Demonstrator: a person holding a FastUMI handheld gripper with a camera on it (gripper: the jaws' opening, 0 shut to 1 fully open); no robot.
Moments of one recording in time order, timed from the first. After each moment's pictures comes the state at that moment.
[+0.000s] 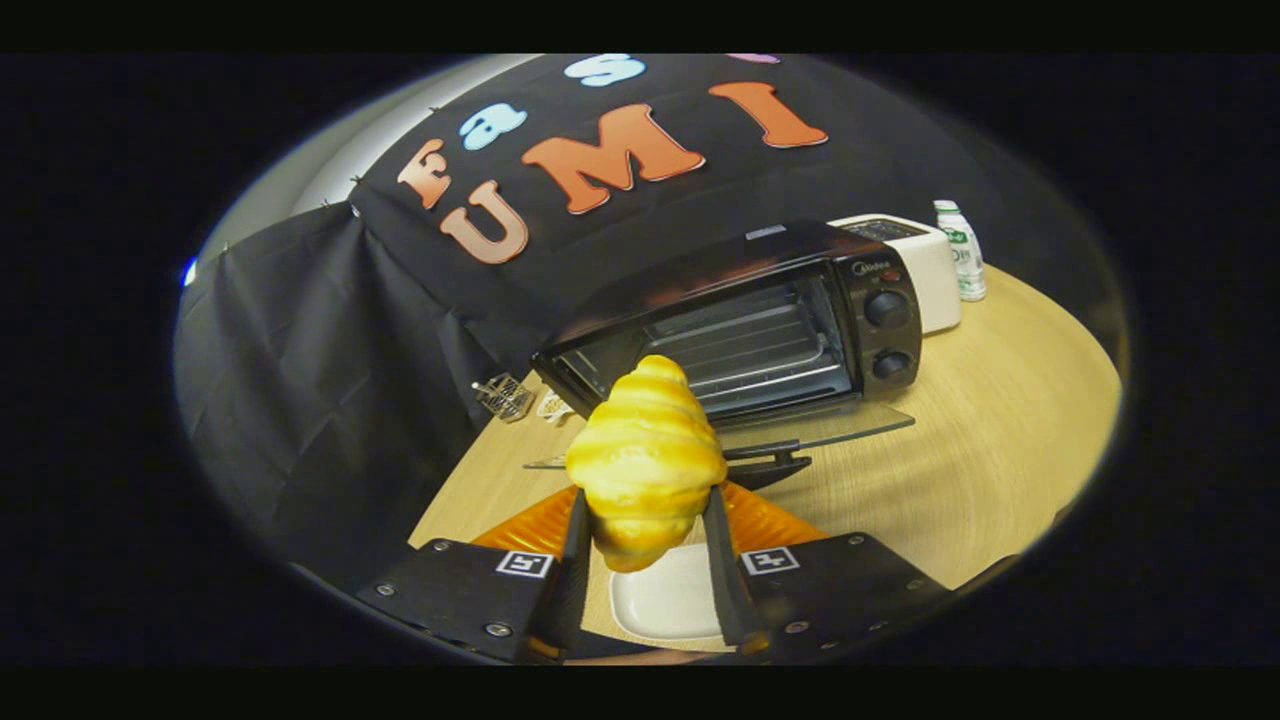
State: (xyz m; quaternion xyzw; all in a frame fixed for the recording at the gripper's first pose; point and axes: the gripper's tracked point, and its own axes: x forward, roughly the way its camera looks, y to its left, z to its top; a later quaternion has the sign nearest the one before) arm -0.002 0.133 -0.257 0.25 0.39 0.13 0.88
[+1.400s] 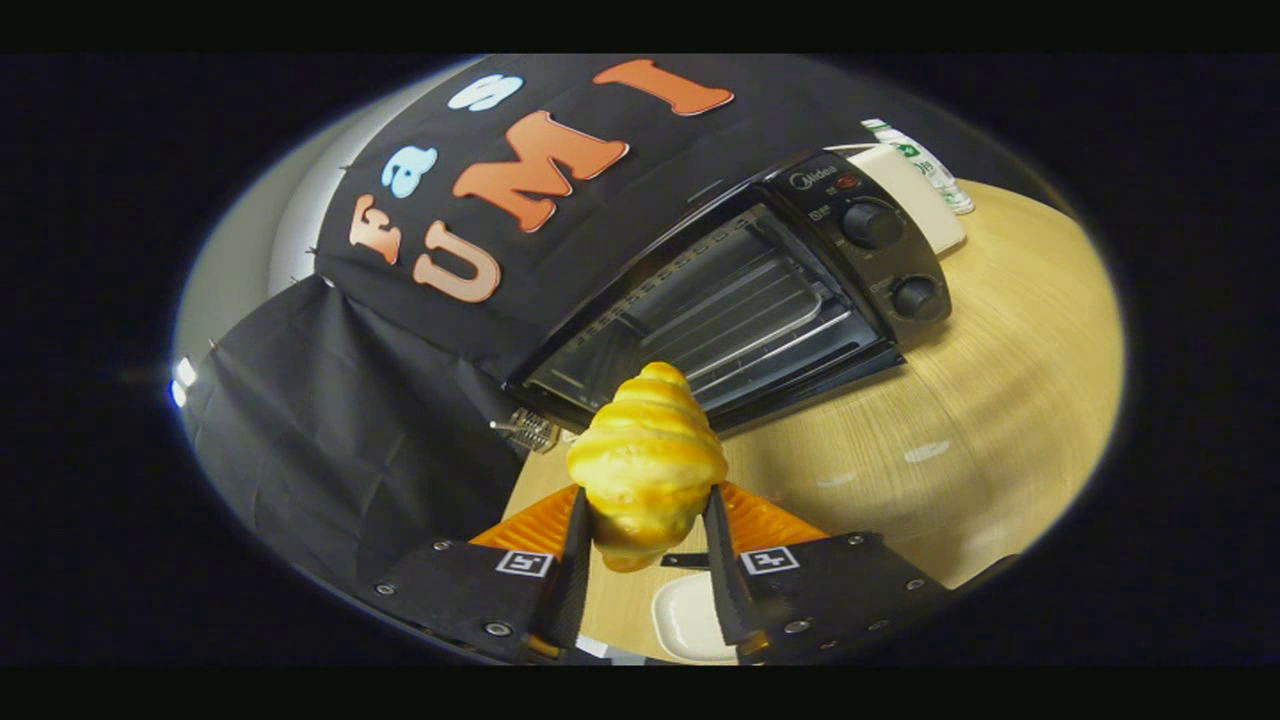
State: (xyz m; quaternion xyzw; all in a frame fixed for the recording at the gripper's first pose) arm 0.053 0.148 -0.288 0.41 0.36 0.11 0.83
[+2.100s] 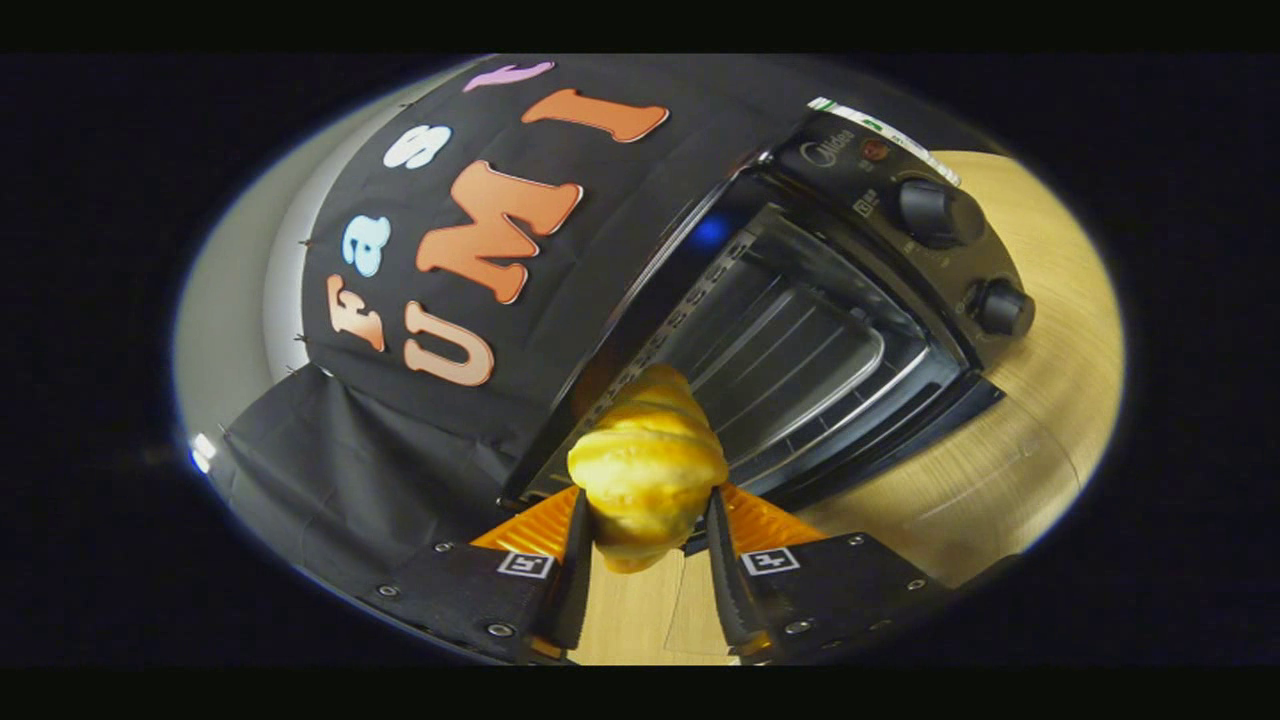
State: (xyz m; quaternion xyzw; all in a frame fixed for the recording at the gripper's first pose) arm 0.157 0.150 -0.296 0.47 0.28 0.05 0.83
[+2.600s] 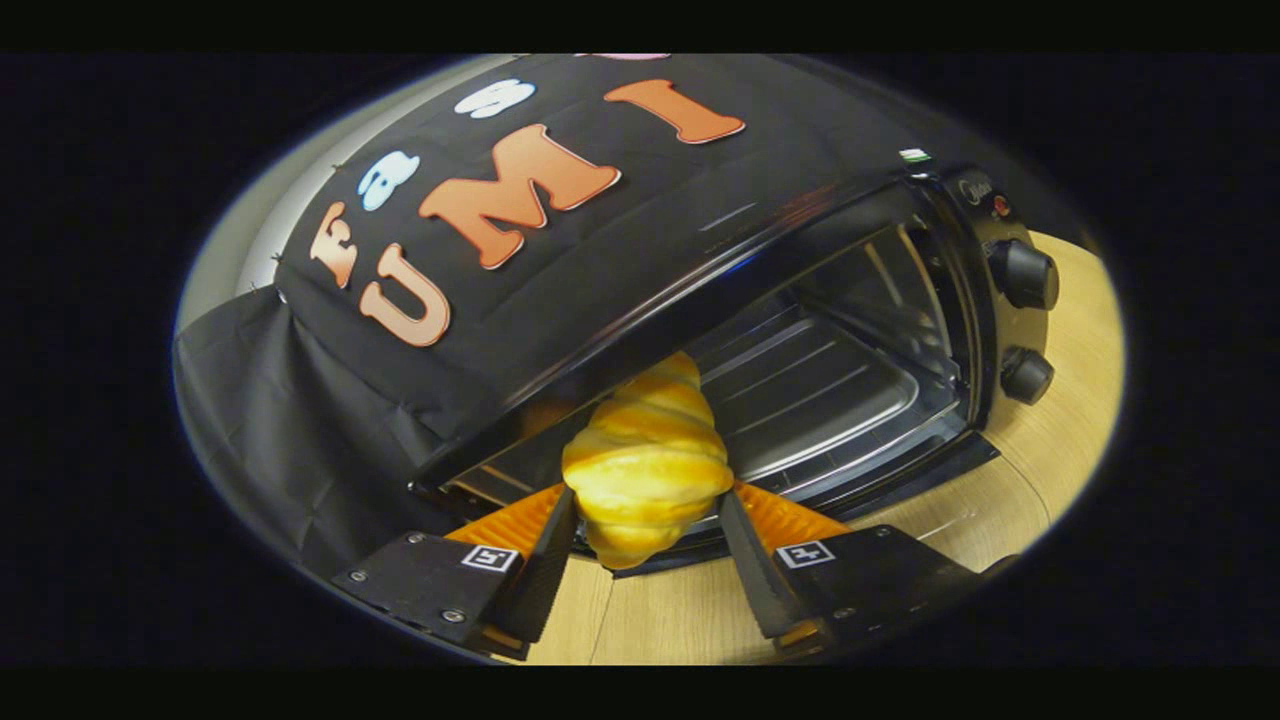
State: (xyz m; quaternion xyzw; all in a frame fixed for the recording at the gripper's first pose) arm 0.163 0.157 -0.321 0.35 0.30 0.02 0.89
